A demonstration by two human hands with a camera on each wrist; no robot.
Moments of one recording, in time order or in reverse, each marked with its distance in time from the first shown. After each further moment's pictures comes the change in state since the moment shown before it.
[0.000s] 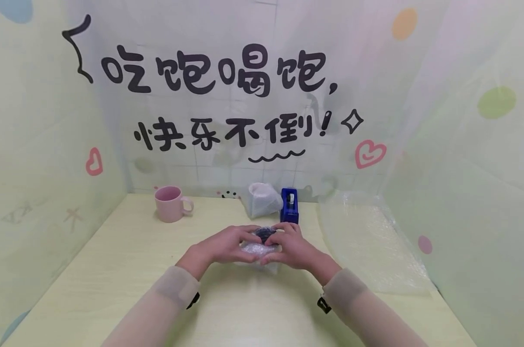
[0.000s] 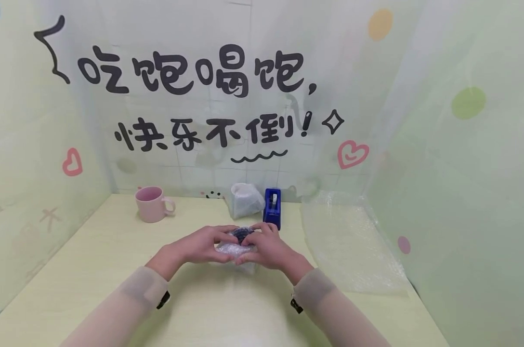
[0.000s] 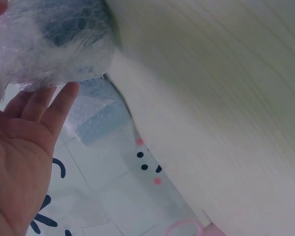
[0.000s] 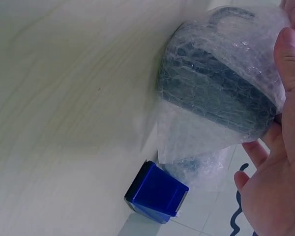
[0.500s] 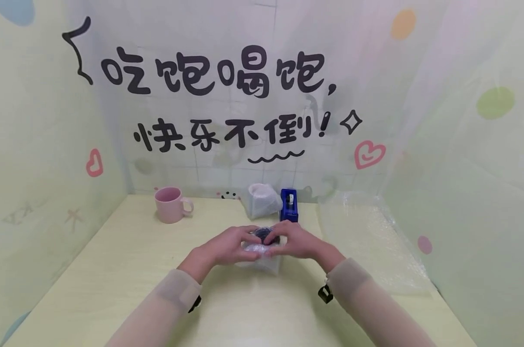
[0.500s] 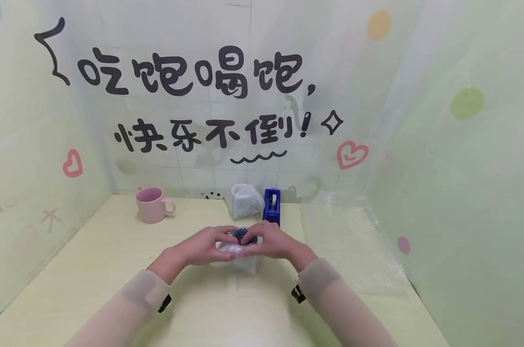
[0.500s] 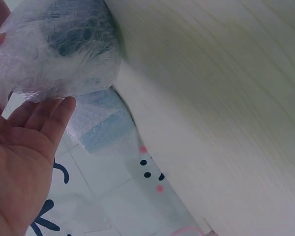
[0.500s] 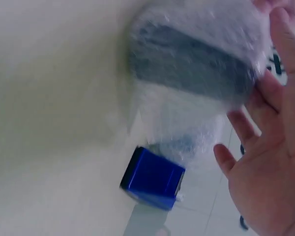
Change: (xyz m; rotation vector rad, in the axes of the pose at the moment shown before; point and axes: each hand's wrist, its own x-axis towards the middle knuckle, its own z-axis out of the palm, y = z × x) left_hand 0.001 0.006 0.005 0.010 0.041 -0.035; right_hand 0.008 0.017 -0.023 0.172 -0.039 0.016
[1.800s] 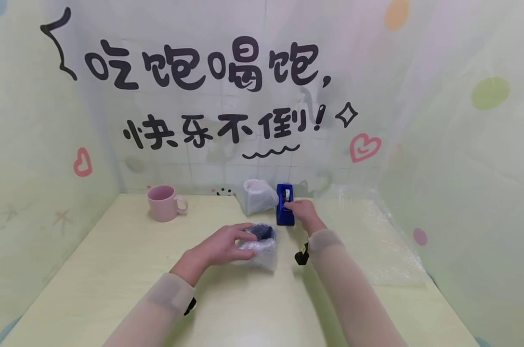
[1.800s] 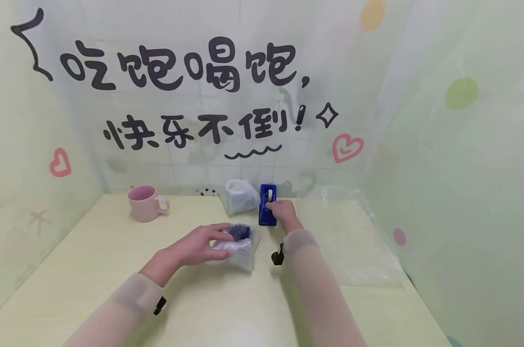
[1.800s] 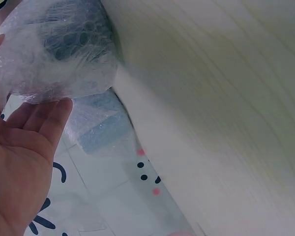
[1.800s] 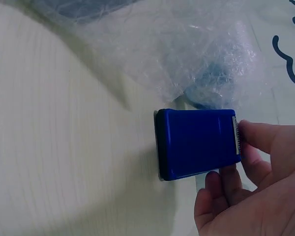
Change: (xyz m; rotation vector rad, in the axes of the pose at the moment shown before) left_hand 0.000 -0.007 0.005 -0.009 0.063 0.012; right_hand 0.067 0.081 -0.014 0.555 0.454 0.722
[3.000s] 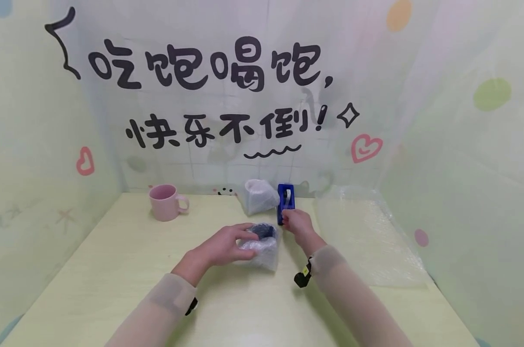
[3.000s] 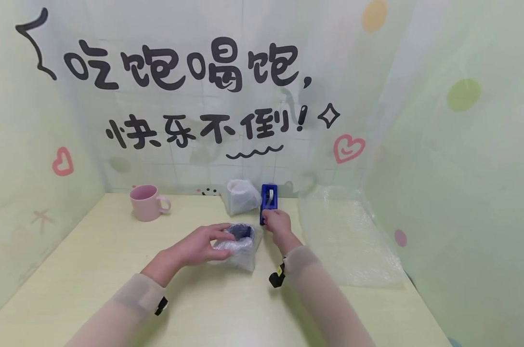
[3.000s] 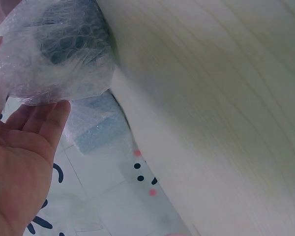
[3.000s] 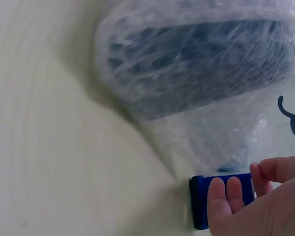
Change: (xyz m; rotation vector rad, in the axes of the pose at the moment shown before) left_hand -0.002 -0.001 0.004 -0.057 0.008 -0.049; right_hand -0.043 0.011 0.028 0.429 0.041 0.022
